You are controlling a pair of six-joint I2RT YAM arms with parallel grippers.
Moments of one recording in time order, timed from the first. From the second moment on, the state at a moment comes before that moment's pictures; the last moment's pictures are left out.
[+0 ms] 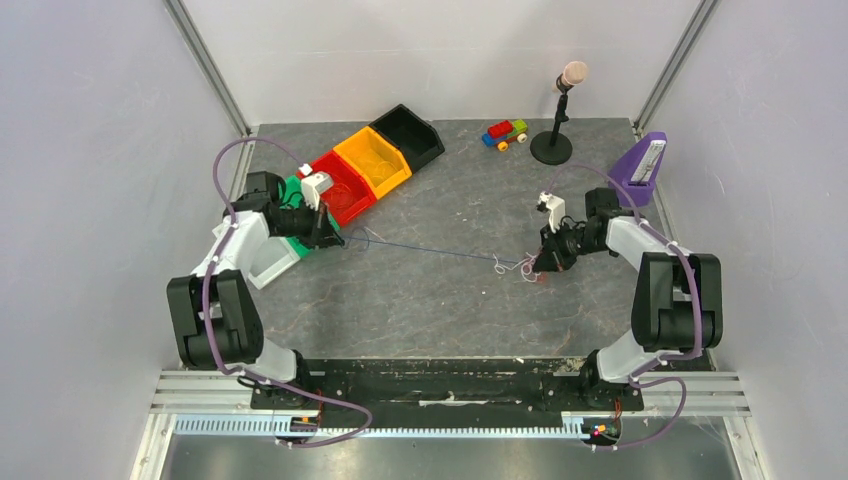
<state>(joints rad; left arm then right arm) 0.13 1.49 1.02 -0.67 0.84 0.52 -0.06 1.57 0.89 -0.62 -0.74 -0.62</state>
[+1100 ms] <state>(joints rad) 0.07 1.42 1.50 -0.47 0.77 0.12 -0.17 1.65 0.90 -0.66 -0.58 -0.70</state>
